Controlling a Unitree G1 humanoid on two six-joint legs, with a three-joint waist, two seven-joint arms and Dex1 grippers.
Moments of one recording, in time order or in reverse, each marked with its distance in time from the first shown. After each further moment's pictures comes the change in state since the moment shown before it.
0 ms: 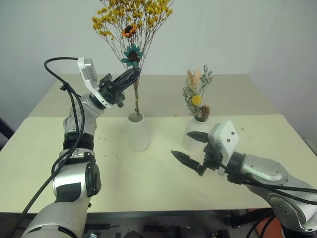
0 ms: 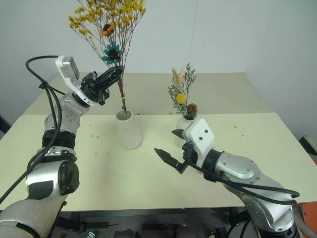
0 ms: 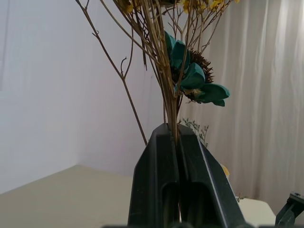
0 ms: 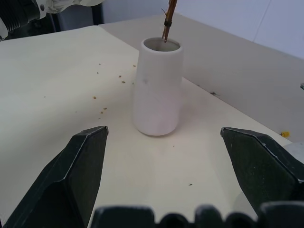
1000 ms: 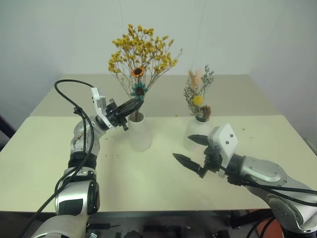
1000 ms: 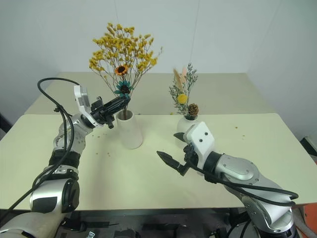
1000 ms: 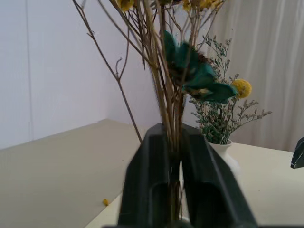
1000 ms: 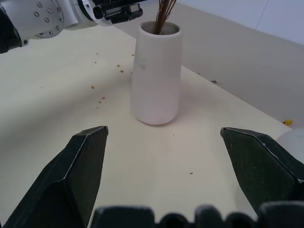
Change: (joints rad) left arm 0.208 -0.026 -0.071 -0.072 0.092 -0.209 0.037; right arm 0.028 0.000 0.011 0.019 -0.047 -0.008 0.035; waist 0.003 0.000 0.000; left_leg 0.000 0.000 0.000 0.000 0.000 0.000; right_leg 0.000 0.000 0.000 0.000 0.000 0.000
